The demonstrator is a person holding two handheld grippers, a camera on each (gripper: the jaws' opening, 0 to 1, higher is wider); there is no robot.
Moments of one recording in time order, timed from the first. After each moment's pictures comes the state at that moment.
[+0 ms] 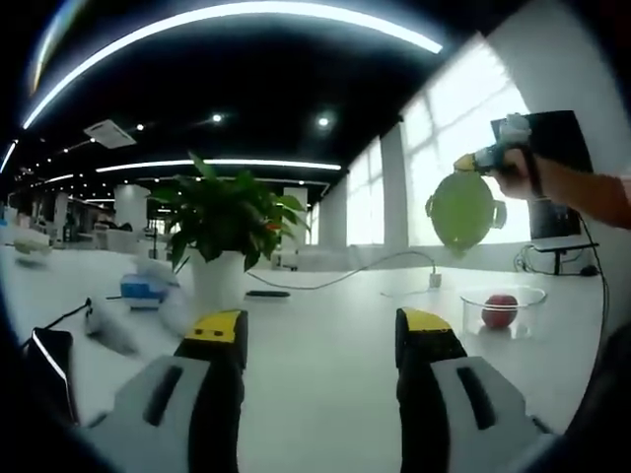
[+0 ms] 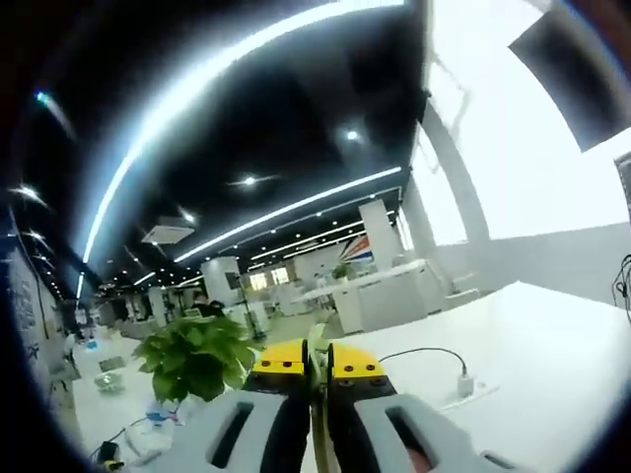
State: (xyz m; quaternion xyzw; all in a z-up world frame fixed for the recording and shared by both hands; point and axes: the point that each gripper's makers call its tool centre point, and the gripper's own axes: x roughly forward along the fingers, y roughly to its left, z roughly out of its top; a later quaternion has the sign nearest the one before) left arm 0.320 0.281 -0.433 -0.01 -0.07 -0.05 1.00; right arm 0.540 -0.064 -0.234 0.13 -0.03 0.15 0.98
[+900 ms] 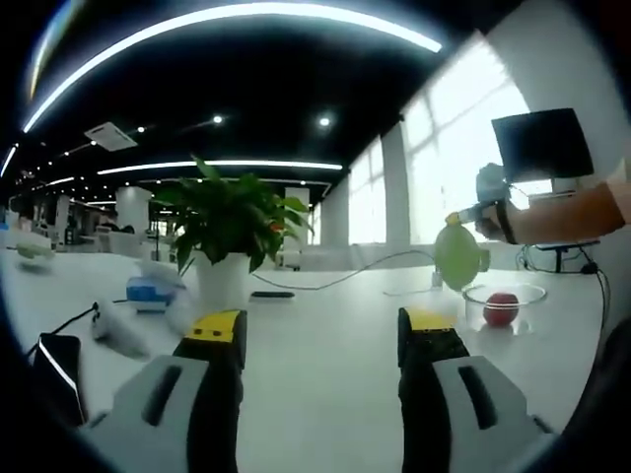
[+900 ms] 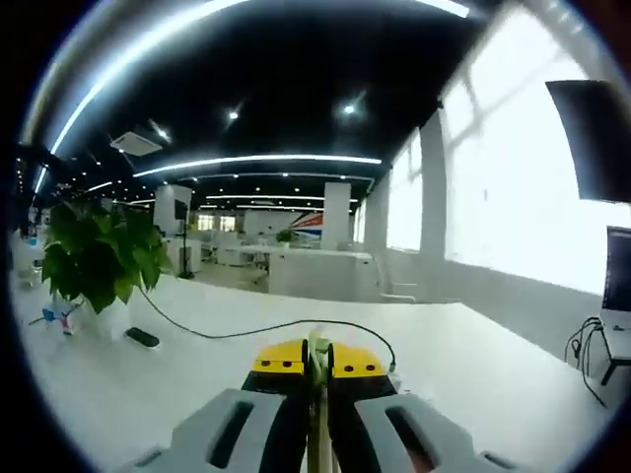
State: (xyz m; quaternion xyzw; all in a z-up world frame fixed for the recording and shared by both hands) left arm 0.317 0.286 -0.429 0.00 -0.06 -0.04 1.00; right arm 0.625 -0.088 -0.346 -0.05 0.03 0.05 1.00
